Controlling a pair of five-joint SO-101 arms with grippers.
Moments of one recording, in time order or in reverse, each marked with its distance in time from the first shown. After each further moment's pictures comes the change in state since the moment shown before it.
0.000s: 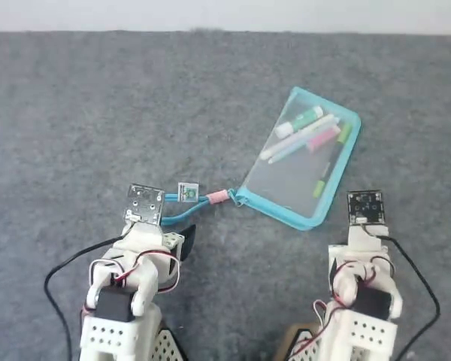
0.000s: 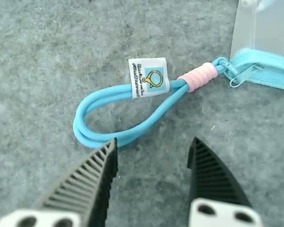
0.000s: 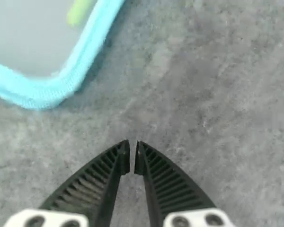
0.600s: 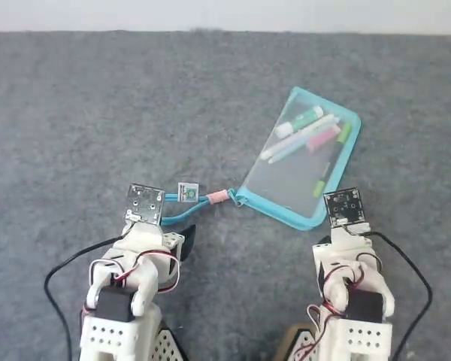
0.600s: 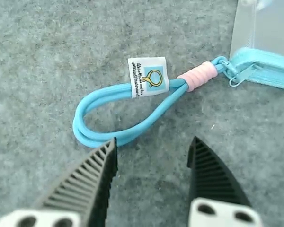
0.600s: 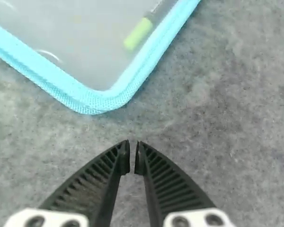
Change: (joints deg) left arm 0.1 0.0 0.0 0.0 0.0; right arm -10.0 -4.7 -0.2 3.3 0.0
